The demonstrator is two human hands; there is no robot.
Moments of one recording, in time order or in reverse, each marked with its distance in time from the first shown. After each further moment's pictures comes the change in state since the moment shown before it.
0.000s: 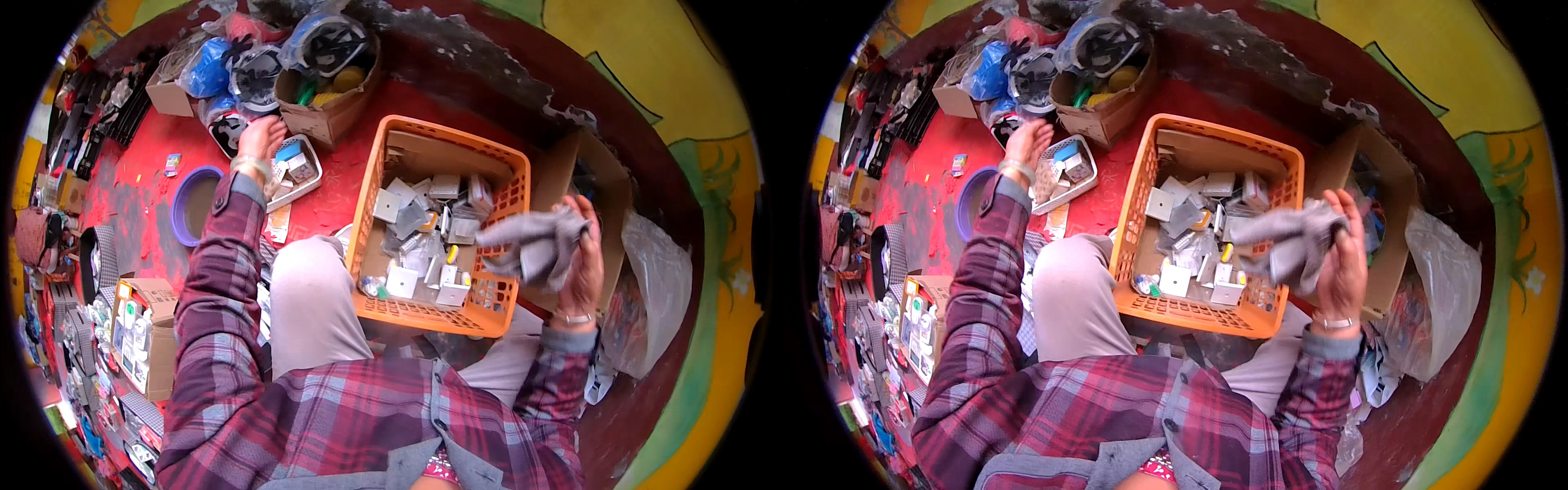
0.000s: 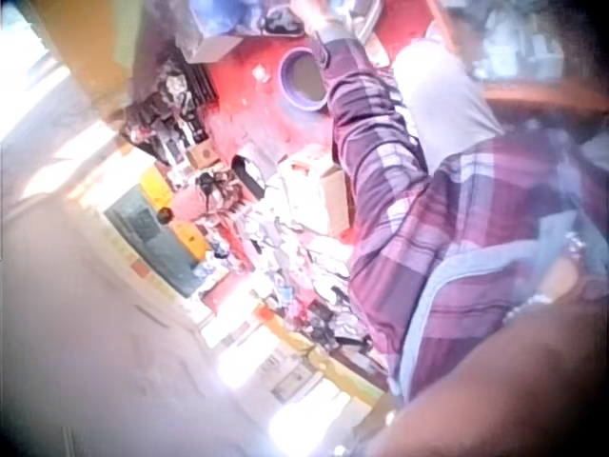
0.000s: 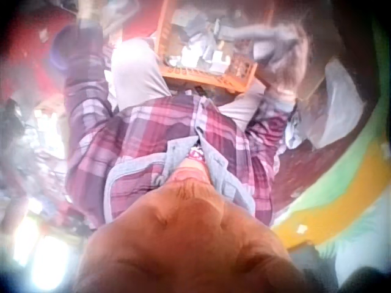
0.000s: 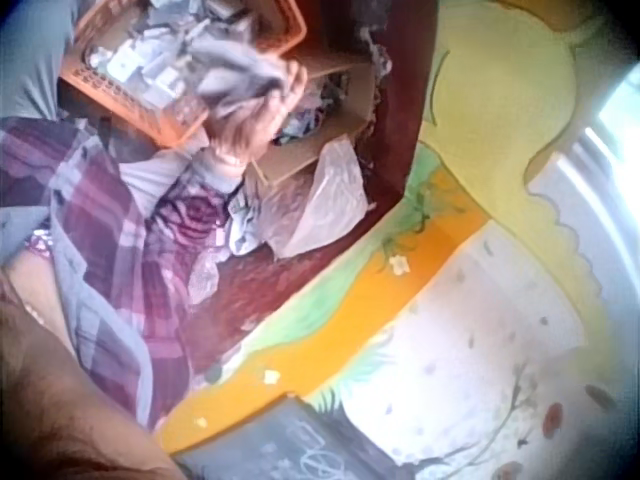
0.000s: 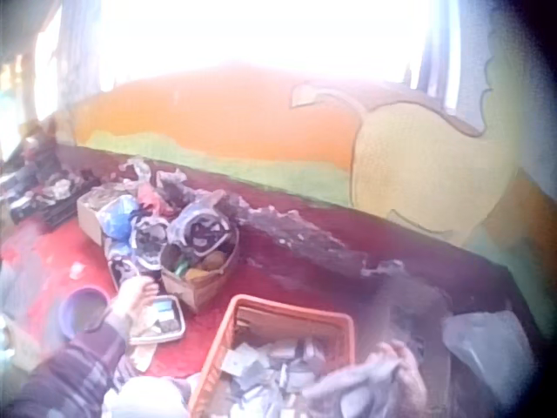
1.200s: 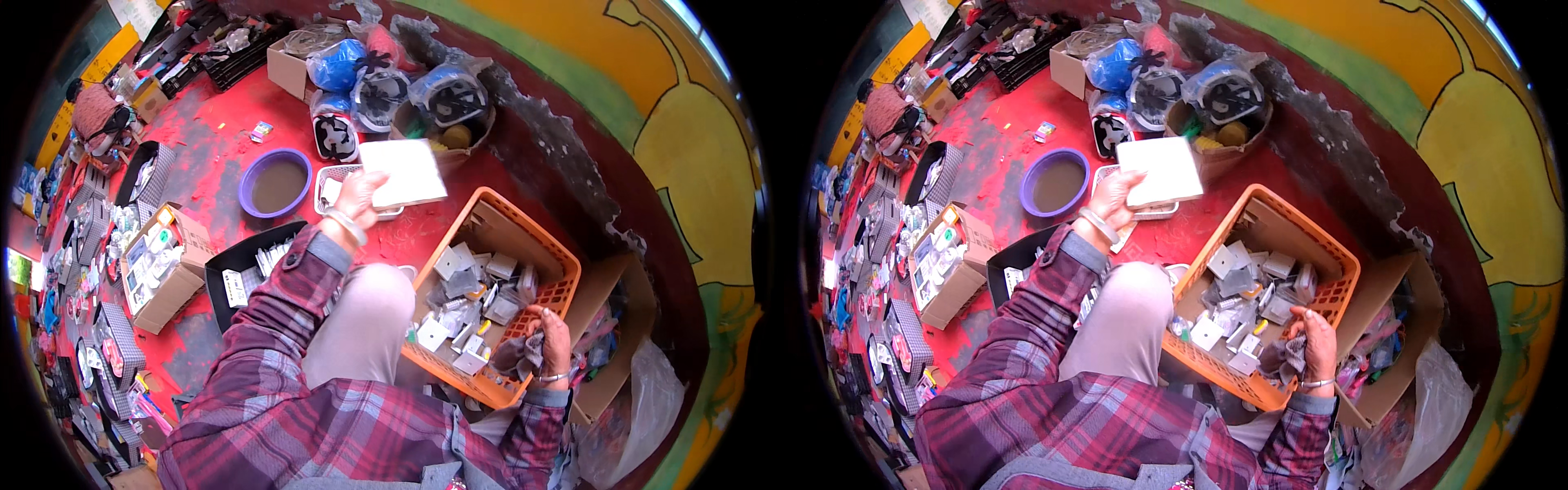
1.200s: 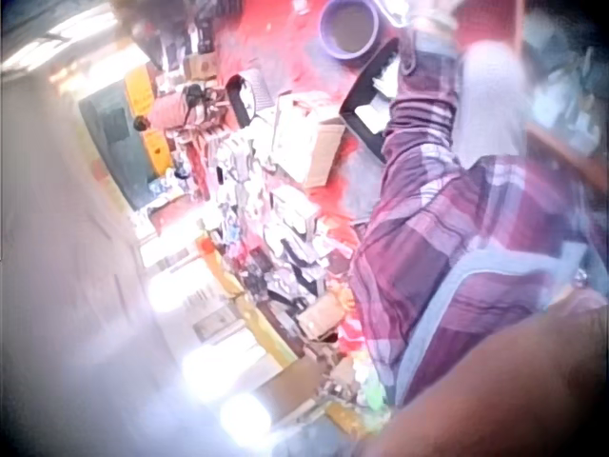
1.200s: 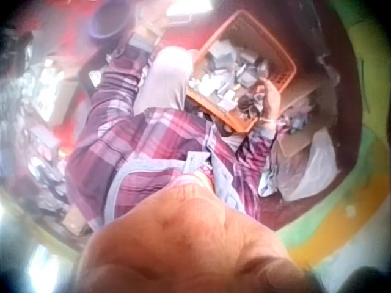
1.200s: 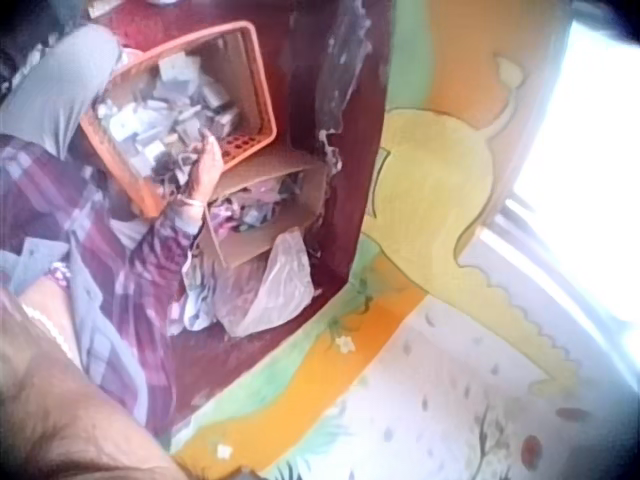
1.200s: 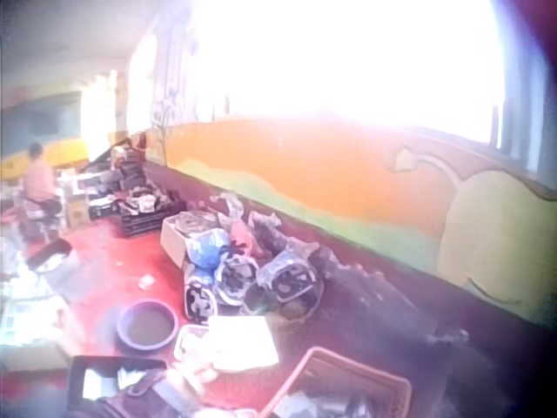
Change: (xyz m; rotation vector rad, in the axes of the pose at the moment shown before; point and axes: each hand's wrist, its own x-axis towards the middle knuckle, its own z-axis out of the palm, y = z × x) left_hand -0.110 0.011 -0.012 -0.598 -0.275 -0.033; right_hand 0.008 0.075 -0.004 -0.633 -0.182 0.485
